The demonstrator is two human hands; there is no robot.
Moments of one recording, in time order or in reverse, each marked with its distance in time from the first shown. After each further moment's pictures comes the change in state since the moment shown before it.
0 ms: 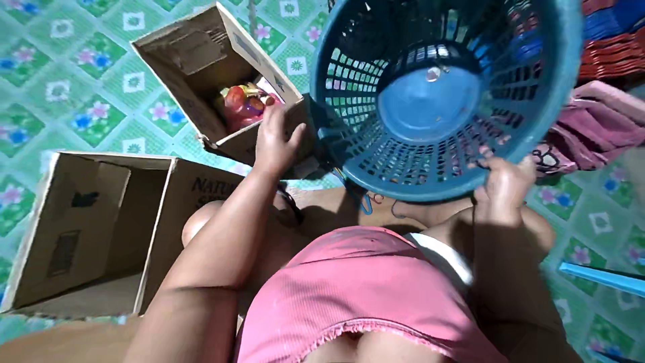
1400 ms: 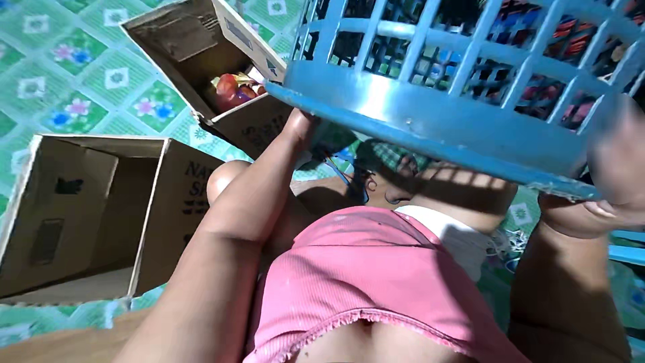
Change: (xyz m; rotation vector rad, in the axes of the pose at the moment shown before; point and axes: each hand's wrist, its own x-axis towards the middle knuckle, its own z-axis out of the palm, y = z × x) left_hand -0.006 0.039 0.048 -1.009 -0.156 -0.358; right_hand -0.038 -0.061 -0.104 -0.328 -0.185 -1.531
